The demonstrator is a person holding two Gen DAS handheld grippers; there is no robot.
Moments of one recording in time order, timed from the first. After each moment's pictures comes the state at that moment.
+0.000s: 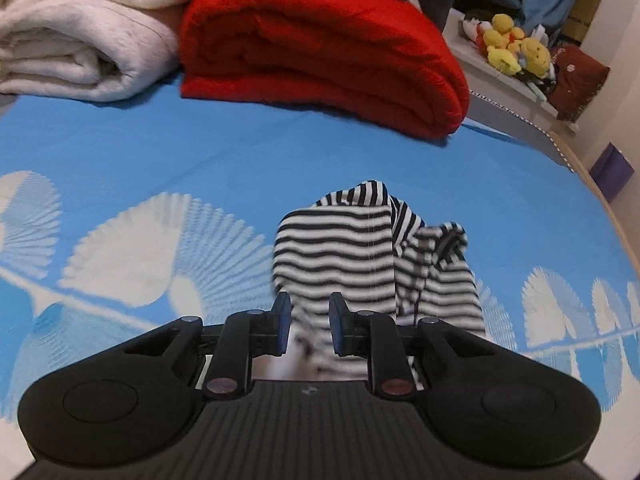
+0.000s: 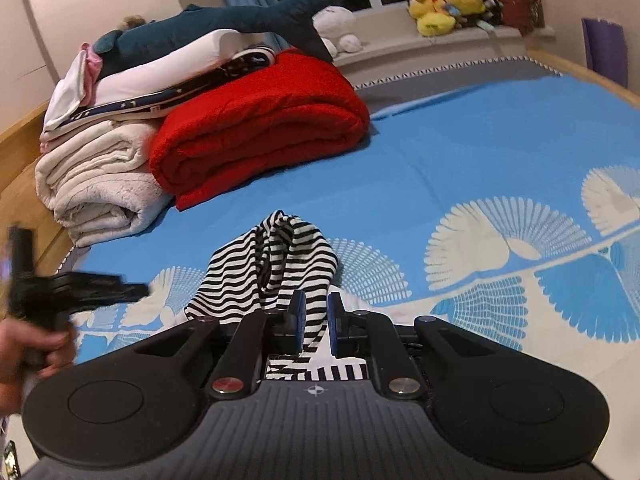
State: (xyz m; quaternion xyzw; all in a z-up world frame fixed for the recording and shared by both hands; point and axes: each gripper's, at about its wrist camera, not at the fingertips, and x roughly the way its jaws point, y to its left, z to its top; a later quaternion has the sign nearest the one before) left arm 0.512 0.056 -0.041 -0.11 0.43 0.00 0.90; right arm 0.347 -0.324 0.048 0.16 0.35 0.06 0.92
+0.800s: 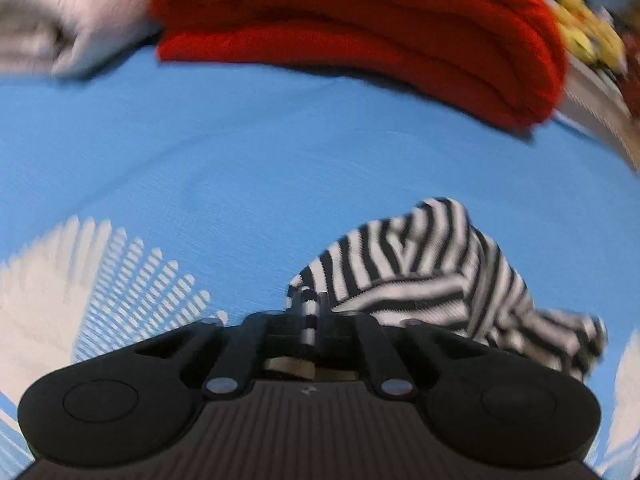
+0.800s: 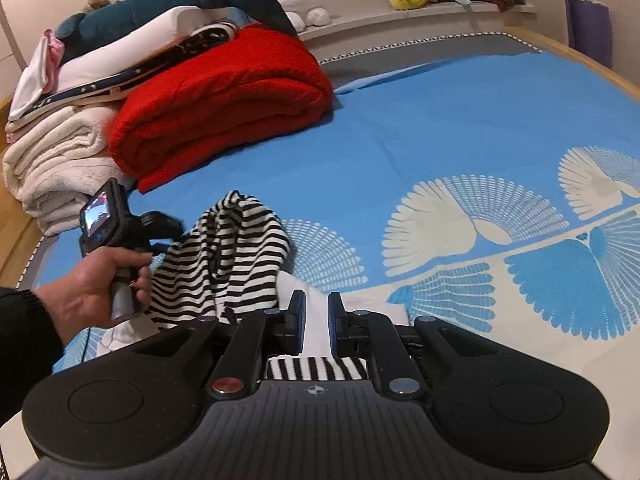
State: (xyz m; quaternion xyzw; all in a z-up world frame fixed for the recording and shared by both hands) left arm 0.662 0.034 -0.138 -0.07 0.46 0.06 0.88; right arm 0.370 -0.353 0.029 0.15 0.39 0.03 0.91
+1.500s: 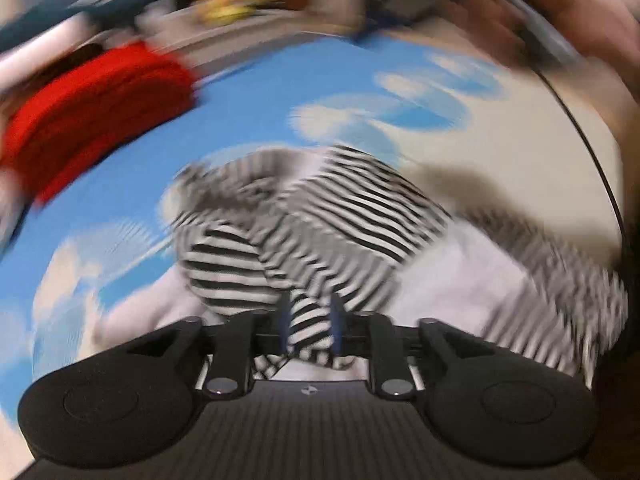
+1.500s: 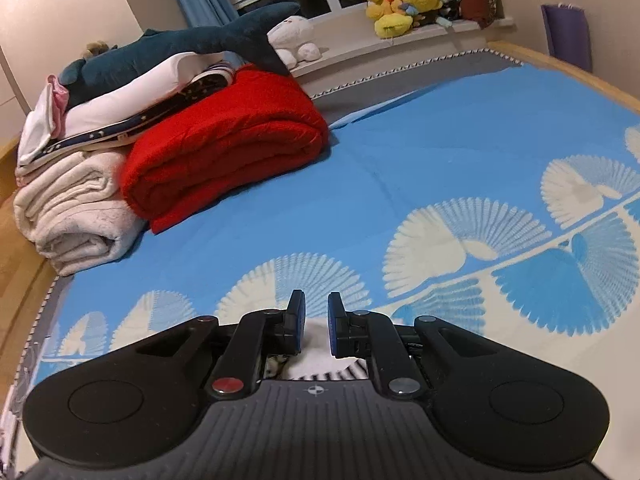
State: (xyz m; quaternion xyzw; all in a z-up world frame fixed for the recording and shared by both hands) left arm 0.224 -0.003 -0.035 0.16 0.37 -0.25 0.88; right arm 0.337 -0.362 0.069 0.19 0.35 0.02 0.92
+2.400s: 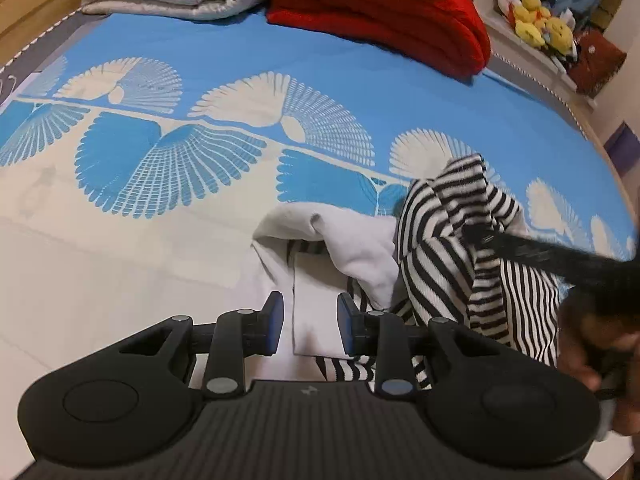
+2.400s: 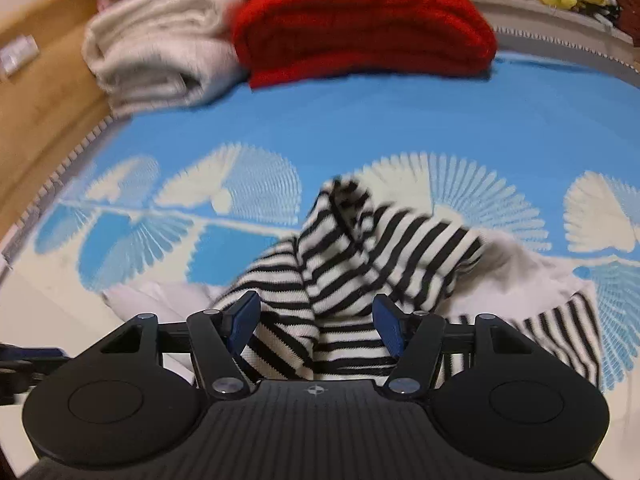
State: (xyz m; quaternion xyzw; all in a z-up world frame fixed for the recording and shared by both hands) left arm 0.290 0.122 -0.025 -0.12 0.50 0.04 0.86; right arm 0.381 -0.172 -0.026 0.04 0.44 0.16 0.88
